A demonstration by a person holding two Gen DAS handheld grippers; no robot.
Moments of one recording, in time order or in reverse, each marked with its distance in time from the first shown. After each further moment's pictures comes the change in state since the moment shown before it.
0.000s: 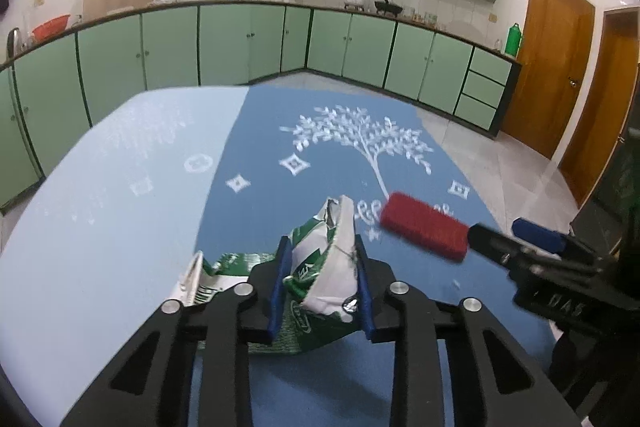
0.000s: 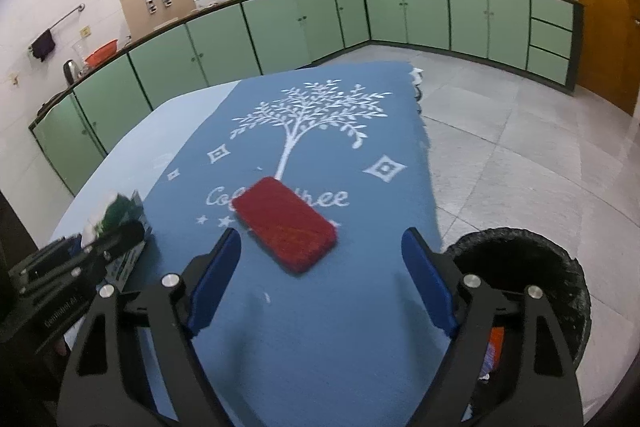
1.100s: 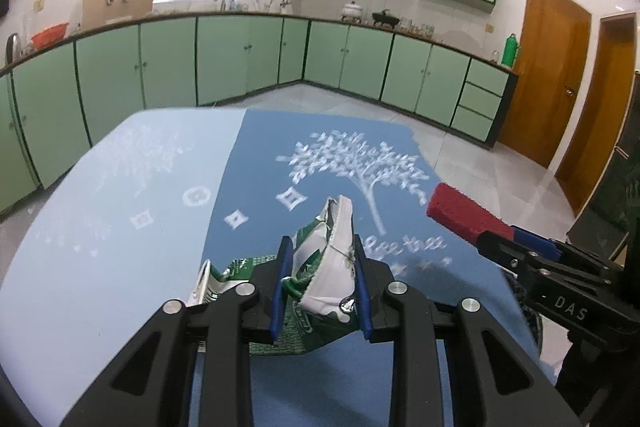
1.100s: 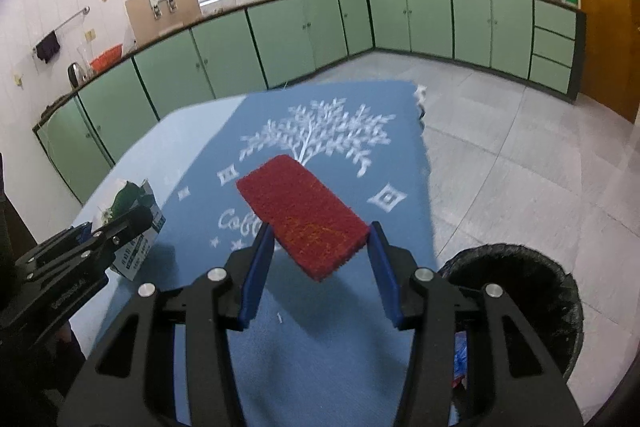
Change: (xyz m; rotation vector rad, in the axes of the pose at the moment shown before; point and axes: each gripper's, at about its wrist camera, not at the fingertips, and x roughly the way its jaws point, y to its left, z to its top) left arm -0.007 -0.007 0.023 0.002 -0.048 -0.020; right arm -0.026 -0.002 0.023 -0.007 -0.037 0.000
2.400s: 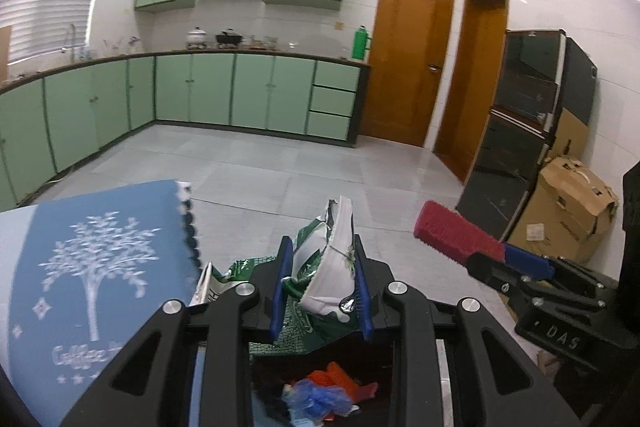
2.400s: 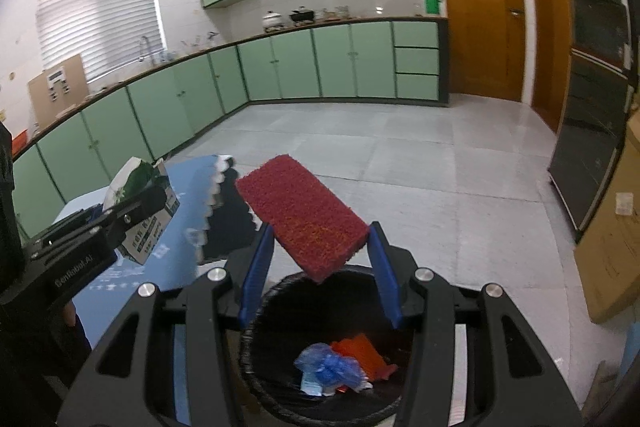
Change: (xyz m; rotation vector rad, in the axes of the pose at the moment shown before) left arm 0.026 -0.240 0.040 0.251 -0.049 -0.460; right arm -0.138 -0.186 -0.030 0.223 -0.173 -0.383
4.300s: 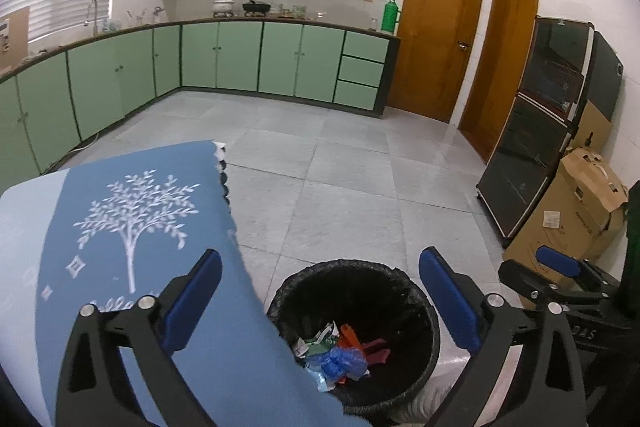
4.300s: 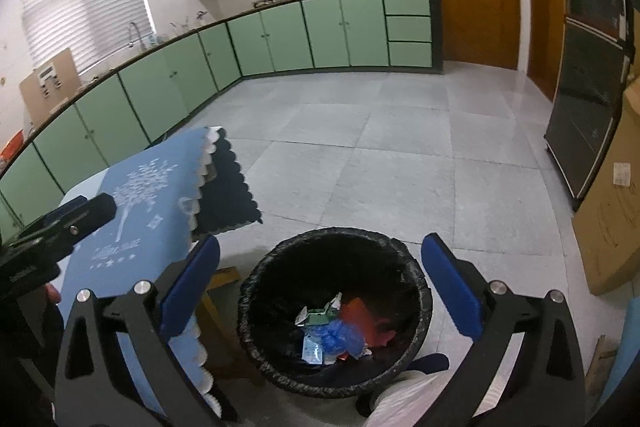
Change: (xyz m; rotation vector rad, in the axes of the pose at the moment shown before) left arm -0.037 0.022 -0.008 -0.058 0.124 0.108; right arm -0.010 -0.005 -0.014 0.031 0.111 0.008
